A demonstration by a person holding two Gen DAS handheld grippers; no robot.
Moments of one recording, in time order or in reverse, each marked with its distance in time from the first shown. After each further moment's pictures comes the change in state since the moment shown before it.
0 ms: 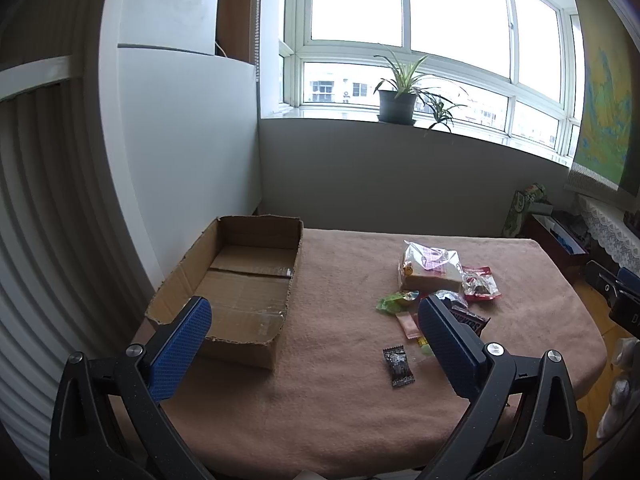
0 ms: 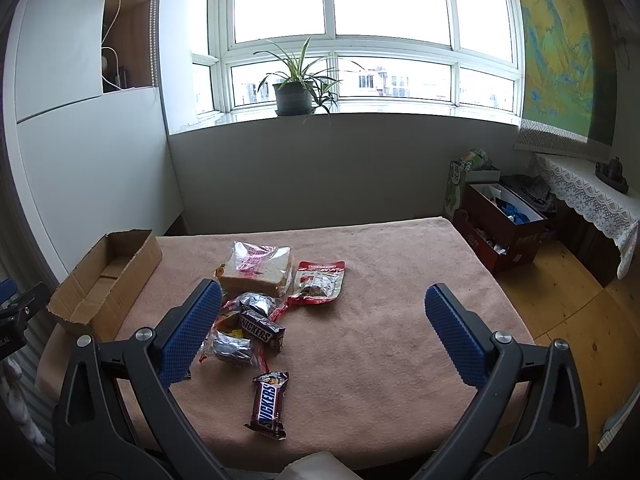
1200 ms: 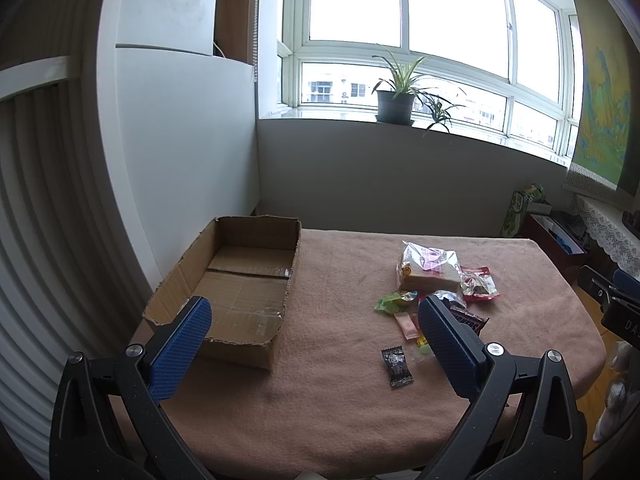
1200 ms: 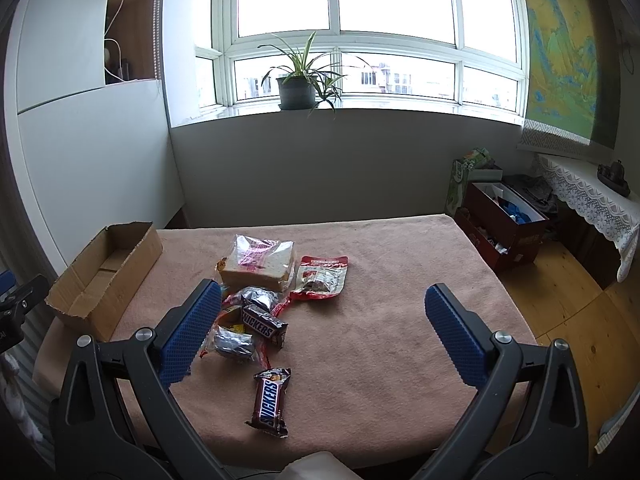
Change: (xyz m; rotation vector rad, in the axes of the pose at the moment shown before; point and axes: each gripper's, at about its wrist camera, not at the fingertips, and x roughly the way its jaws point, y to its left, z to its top) left arm -0.001 -0.001 0.002 0.002 0.001 -0.004; right arm 0.001 0.004 -0.001 -0.013 0.011 0.005
